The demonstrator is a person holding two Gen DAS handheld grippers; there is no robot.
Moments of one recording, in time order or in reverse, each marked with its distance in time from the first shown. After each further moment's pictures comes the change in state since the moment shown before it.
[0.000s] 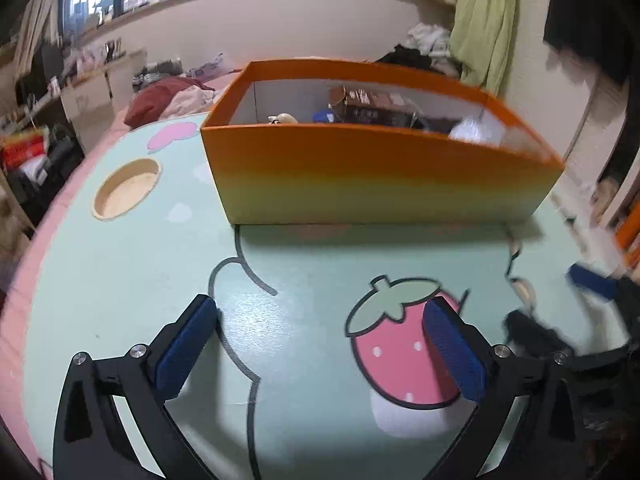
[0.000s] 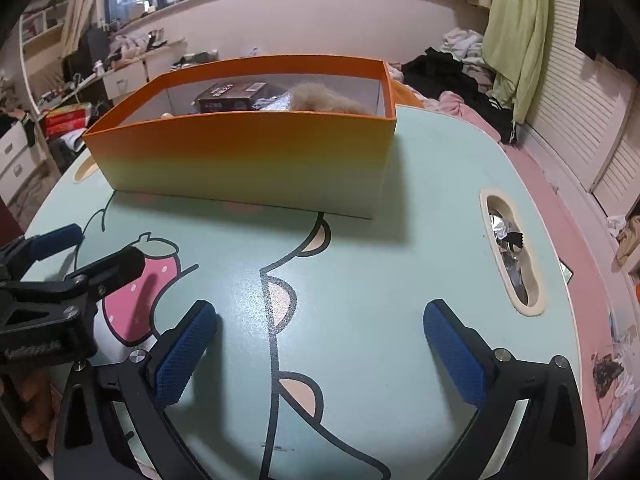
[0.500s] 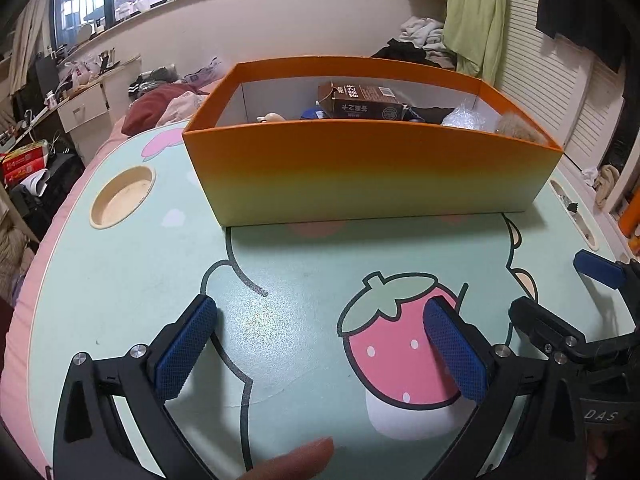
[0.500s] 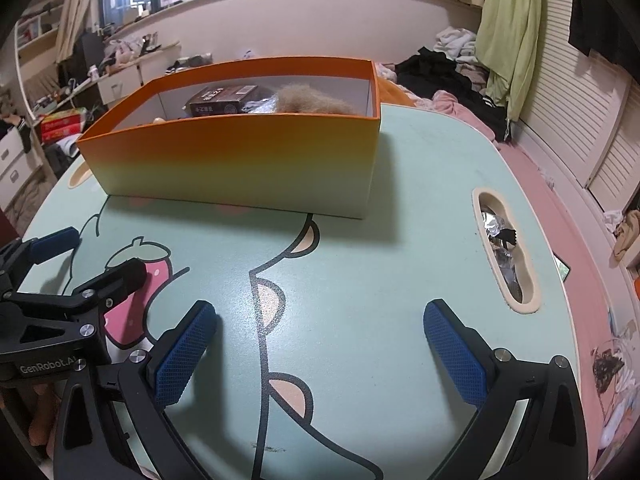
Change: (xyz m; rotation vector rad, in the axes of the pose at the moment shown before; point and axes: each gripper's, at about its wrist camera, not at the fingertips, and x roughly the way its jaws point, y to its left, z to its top) left arm -0.003 -0.004 0.000 0.013 -0.004 -0.010; right arm 0.004 -0.006 0.001 0.012 -0.001 -0.007
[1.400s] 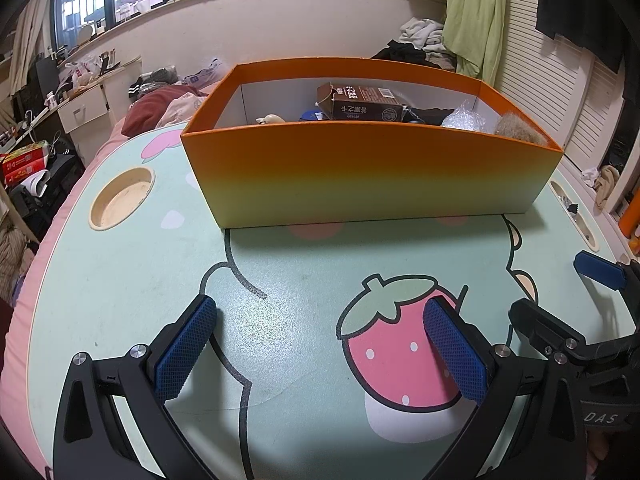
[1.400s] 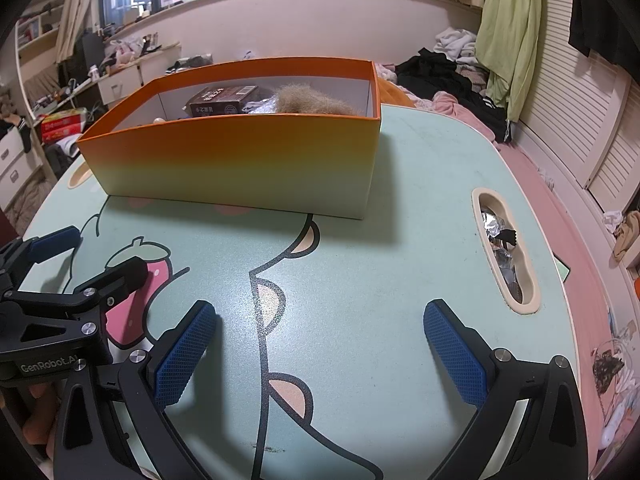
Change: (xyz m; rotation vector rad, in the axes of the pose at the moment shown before) left arm 0.001 -0.001 0.001 0.000 -0.002 0.000; right arm 0.000 0.001 -0.001 0.000 0.000 -0.001
